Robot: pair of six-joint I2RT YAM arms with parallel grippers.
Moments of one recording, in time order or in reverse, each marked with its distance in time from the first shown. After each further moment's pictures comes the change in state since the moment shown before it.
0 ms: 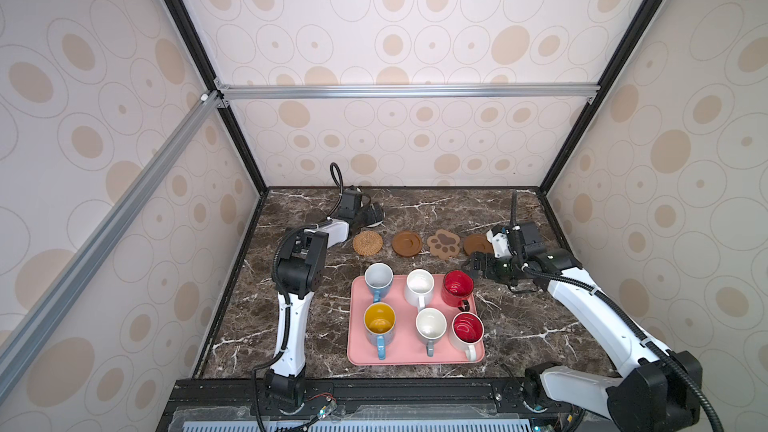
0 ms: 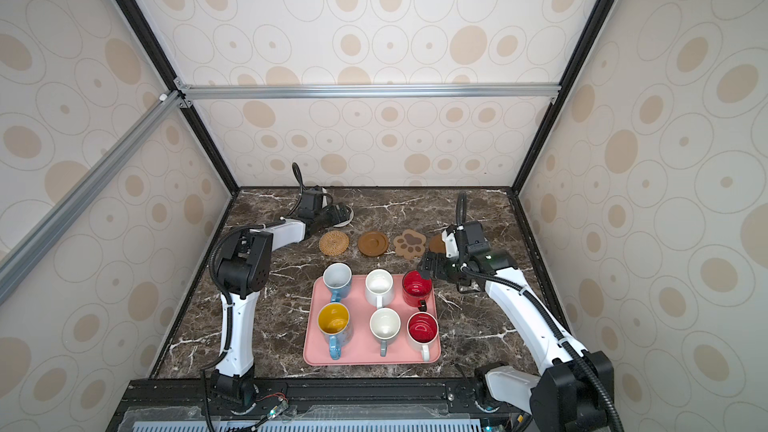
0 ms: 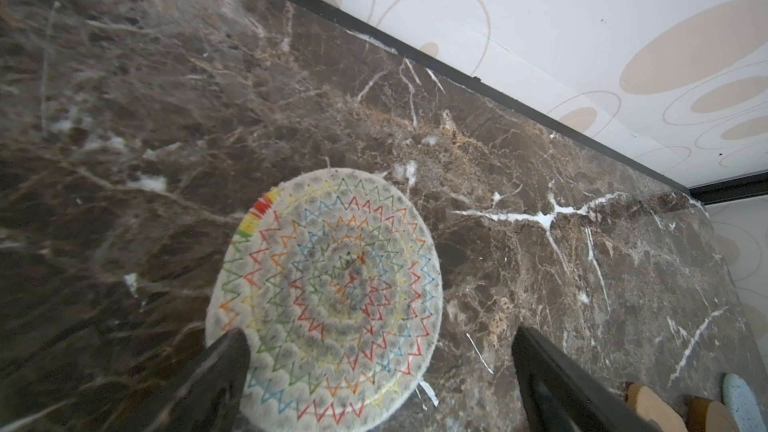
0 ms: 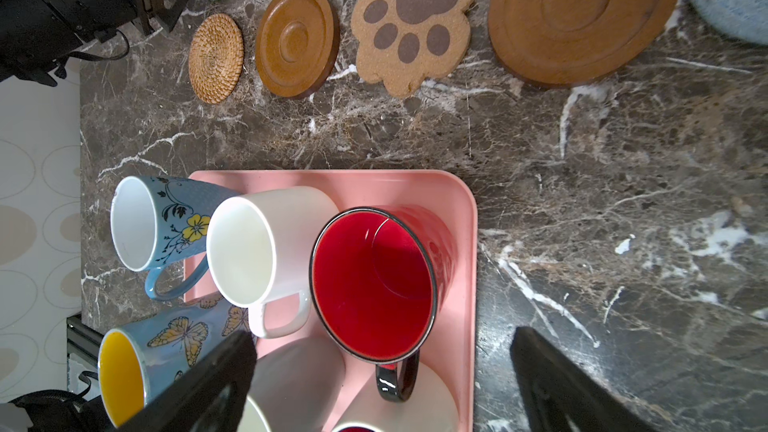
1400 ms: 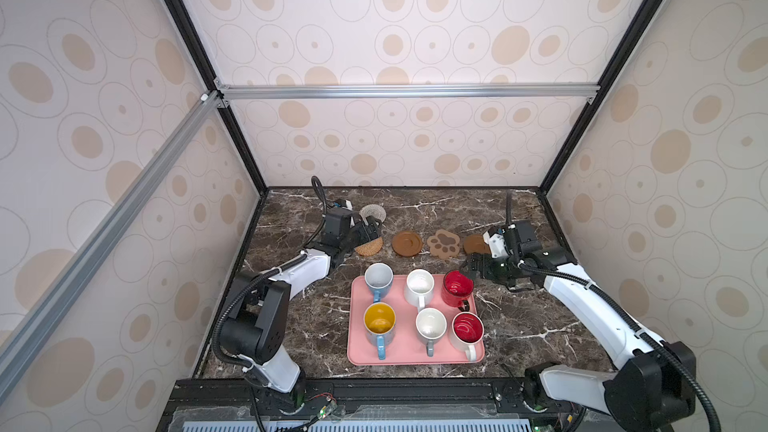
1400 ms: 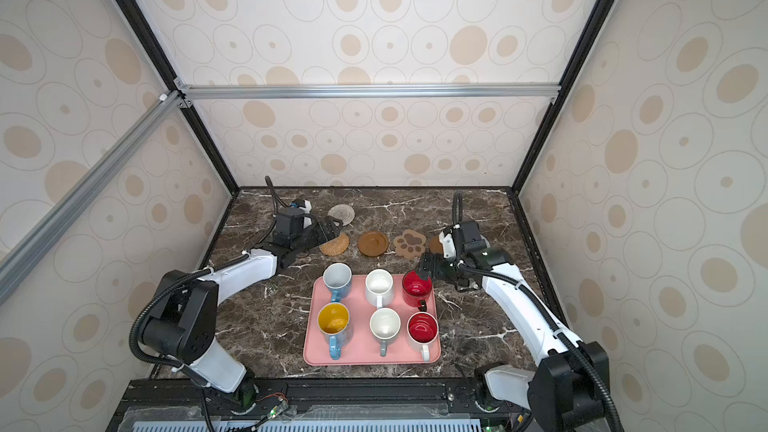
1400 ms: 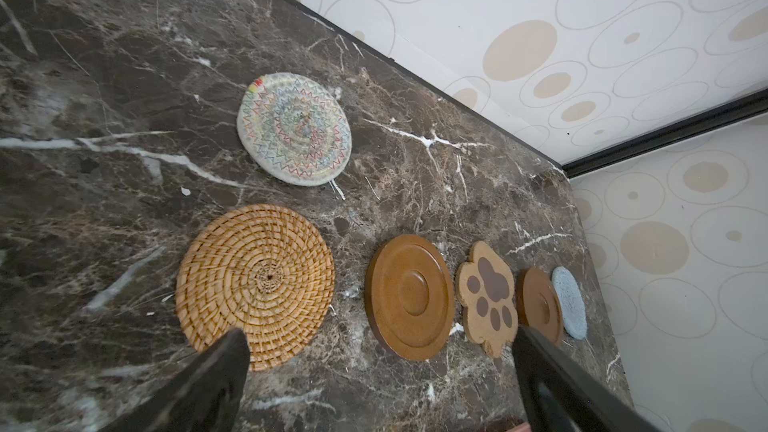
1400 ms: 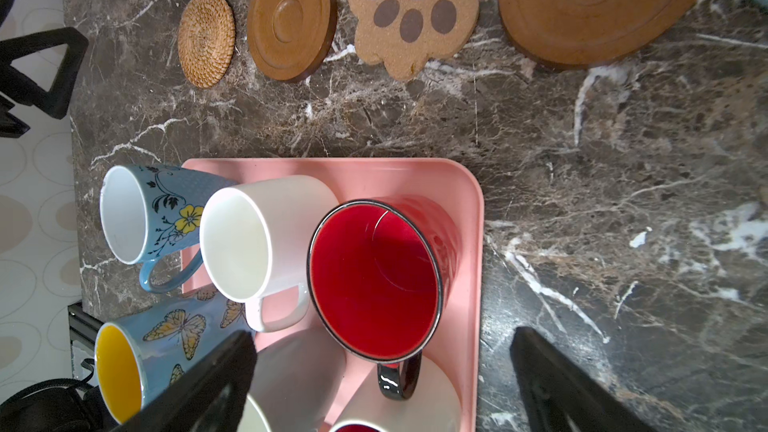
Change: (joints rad) left arm -0.076 -0.646 -0.604 0.084 -0.020 -0.126; right arm 0.008 0.053 0.026 -0.020 -0.016 -0.003
